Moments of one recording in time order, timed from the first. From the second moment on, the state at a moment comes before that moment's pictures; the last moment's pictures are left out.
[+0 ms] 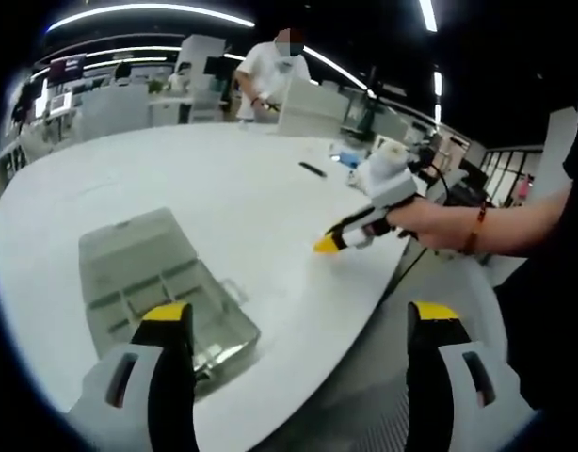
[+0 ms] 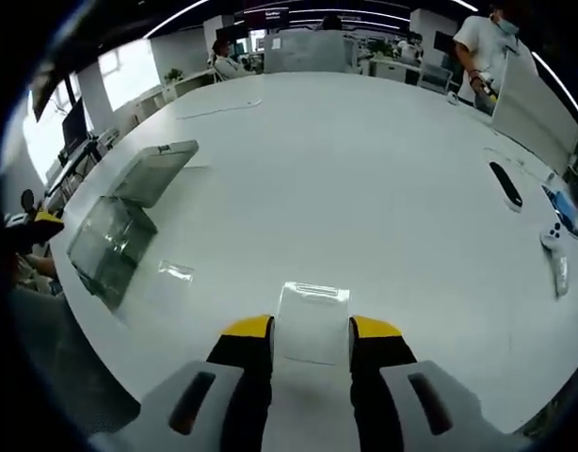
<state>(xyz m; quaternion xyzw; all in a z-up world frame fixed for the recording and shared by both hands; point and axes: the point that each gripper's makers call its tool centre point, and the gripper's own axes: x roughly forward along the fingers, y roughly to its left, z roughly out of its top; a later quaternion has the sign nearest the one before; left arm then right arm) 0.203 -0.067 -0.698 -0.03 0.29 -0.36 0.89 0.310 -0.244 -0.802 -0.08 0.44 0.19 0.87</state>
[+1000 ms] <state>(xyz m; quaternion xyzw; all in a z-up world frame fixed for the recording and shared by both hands) 0.207 -0.070 -0.692 -0.06 0.28 -0.35 0.89 0.315 -0.213 -0.769 -0.06 0.39 0.24 0.89</state>
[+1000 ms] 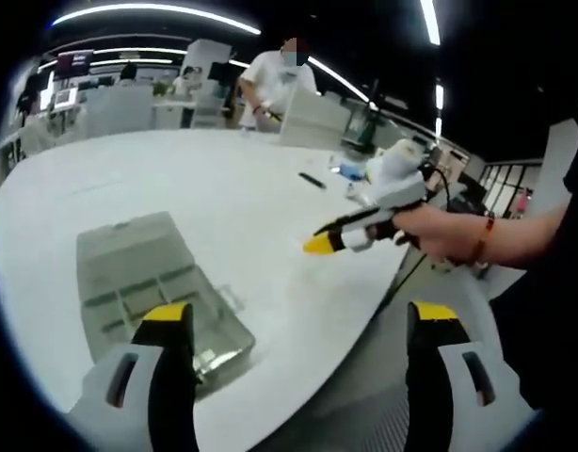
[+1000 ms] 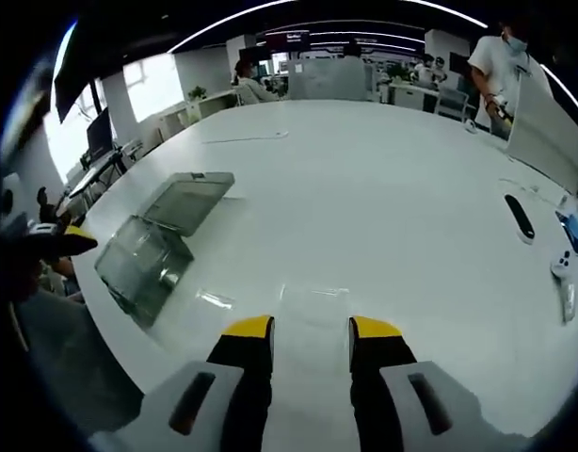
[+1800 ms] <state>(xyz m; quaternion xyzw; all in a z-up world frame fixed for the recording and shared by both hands) 0.212 -0.071 -0.680 -0.12 0.26 -0.34 0.90 0.302 -0.185 -0.754 -0.06 0.36 0.29 0.89</state>
